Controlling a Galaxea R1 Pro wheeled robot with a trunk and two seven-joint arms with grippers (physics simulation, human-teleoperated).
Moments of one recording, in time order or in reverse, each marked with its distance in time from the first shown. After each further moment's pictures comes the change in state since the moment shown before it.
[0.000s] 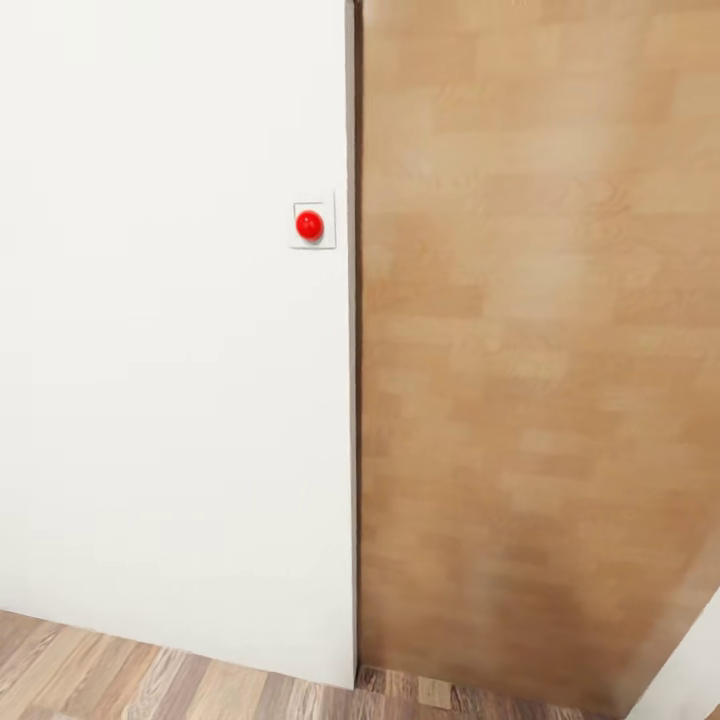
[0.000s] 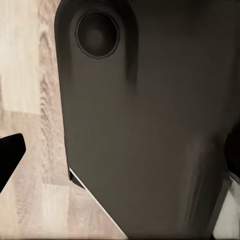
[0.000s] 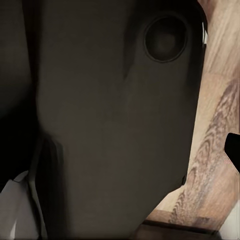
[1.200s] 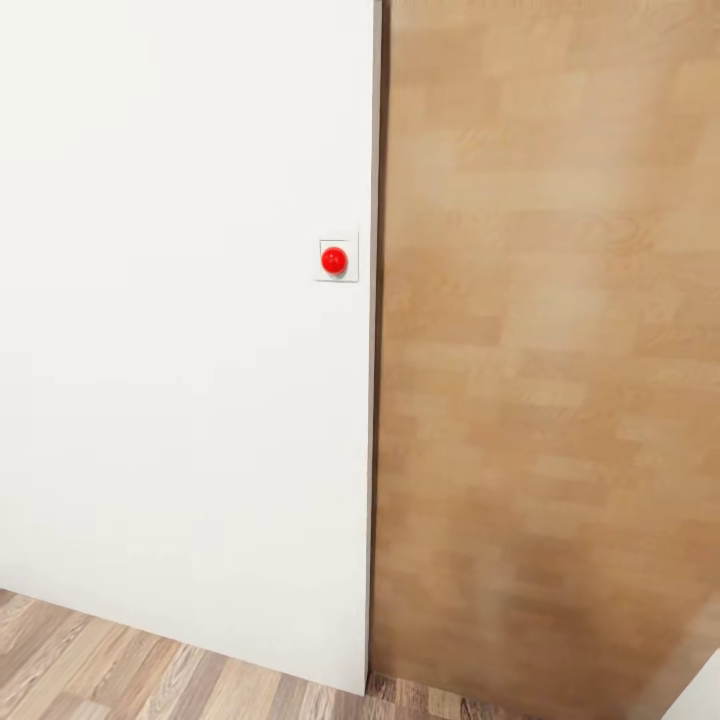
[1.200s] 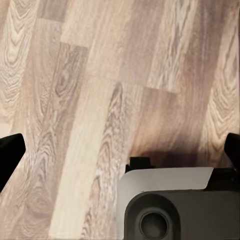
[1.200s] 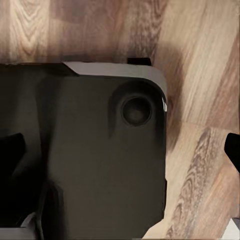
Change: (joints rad) left arm -0.062 0.082 0.002 -0.211 -0.005 -0.229 0.007; right arm -0.013 -0.028 -0.013 -0.162 -0.021 0.030 0.003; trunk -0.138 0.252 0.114
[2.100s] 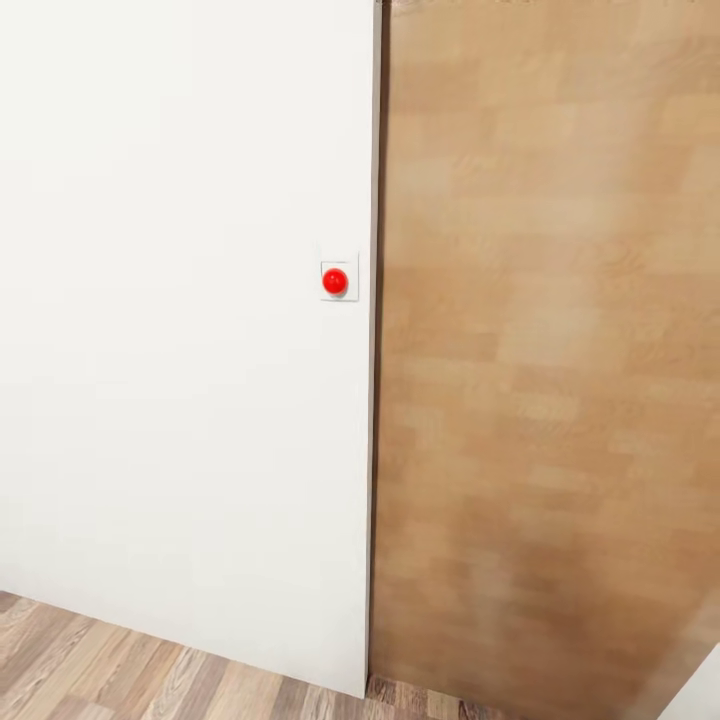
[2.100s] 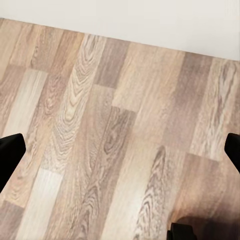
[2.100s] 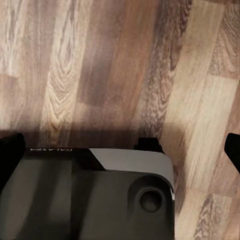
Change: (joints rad) left arm -0.207 0.084 0.010 0.012 0.010 0.070 0.049; right arm -0.135 0.050 0.010 -0.146 0.011 0.095 -0.037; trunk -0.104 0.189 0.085
